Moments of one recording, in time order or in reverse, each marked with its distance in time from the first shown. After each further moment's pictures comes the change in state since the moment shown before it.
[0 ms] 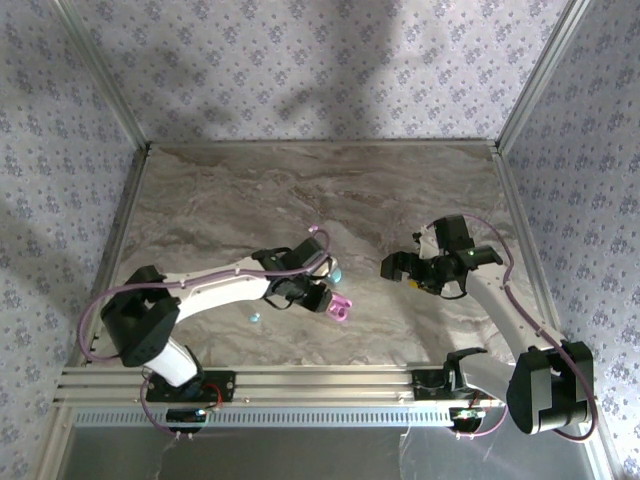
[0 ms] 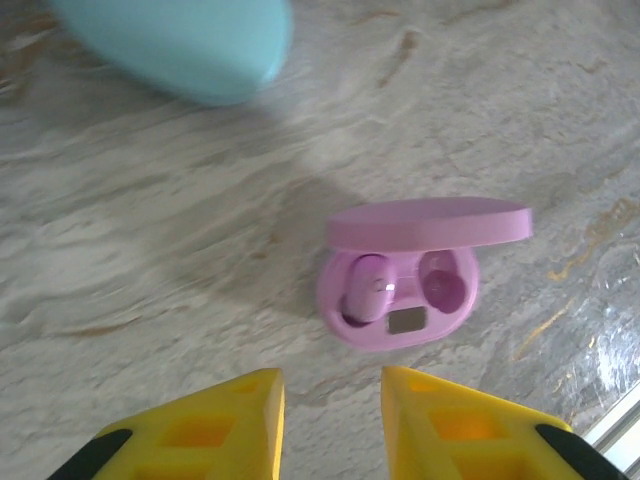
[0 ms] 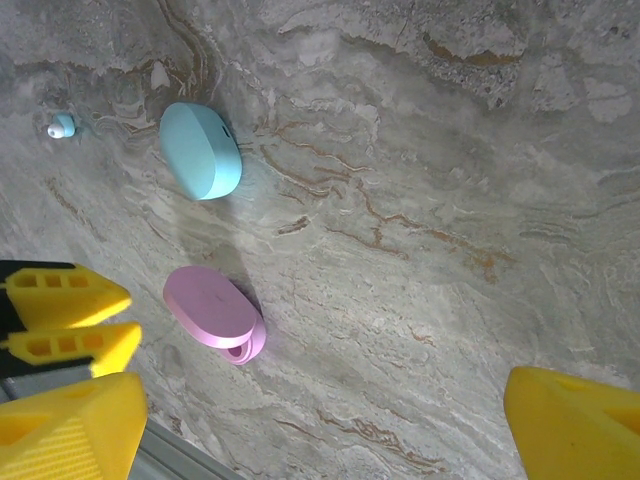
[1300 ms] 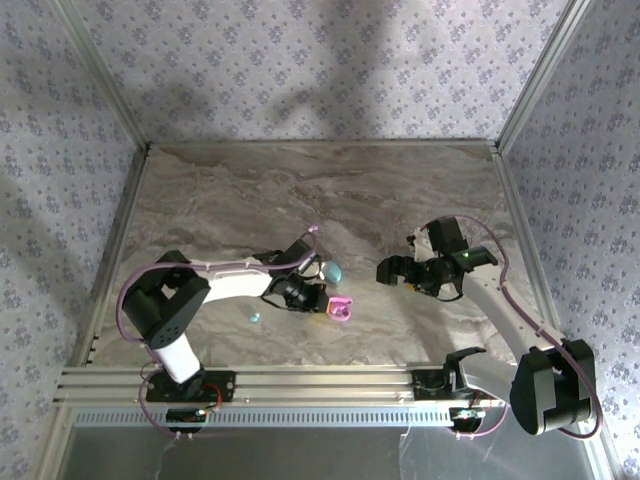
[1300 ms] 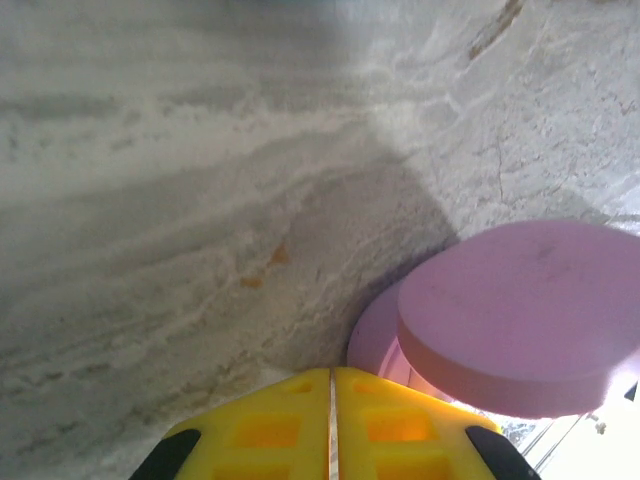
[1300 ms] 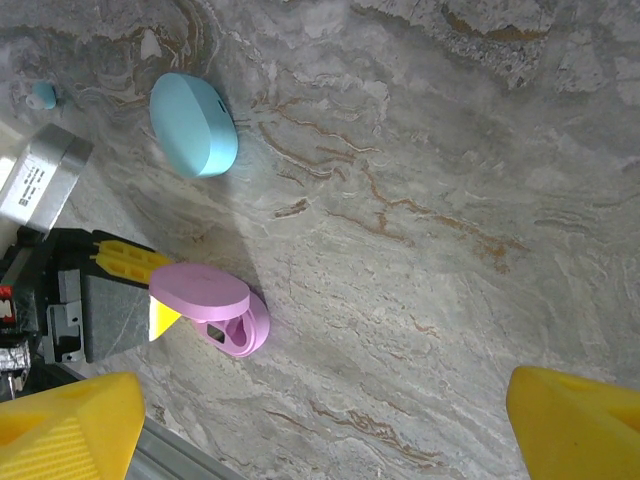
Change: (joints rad) left arm 0.095 0.146 -0.117 0.259 0.313 -0.224; right arm 0.057 0.000 -0.005 -0.001 0.035 0.000
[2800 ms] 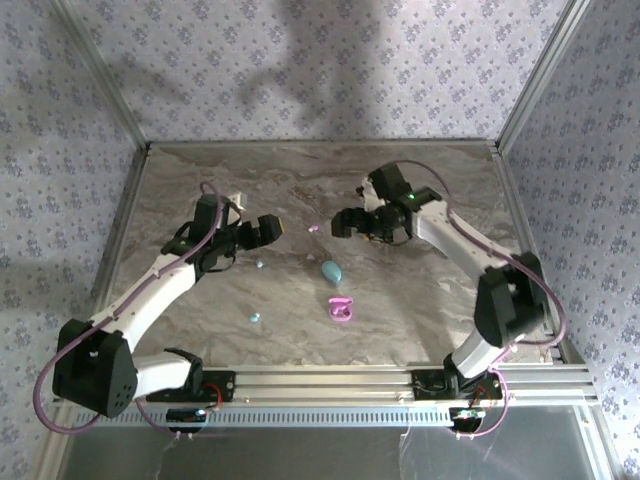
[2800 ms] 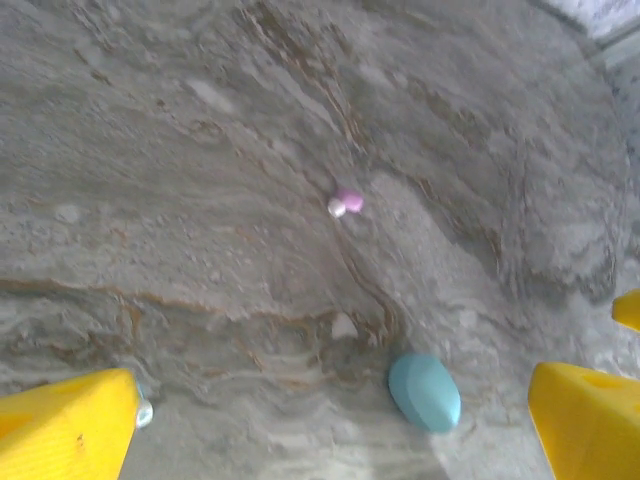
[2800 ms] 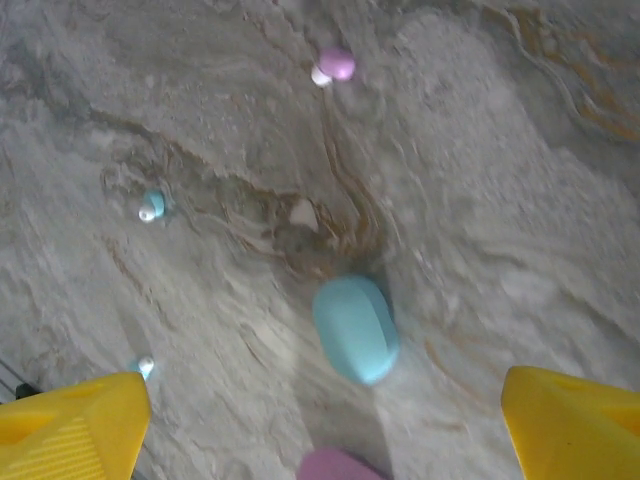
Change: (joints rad) left arm 0.489 -0.475 -0.040 0.021 -0.218 0.074; right arm 0.230 0.541 0.593 0.040 0.110 0.069
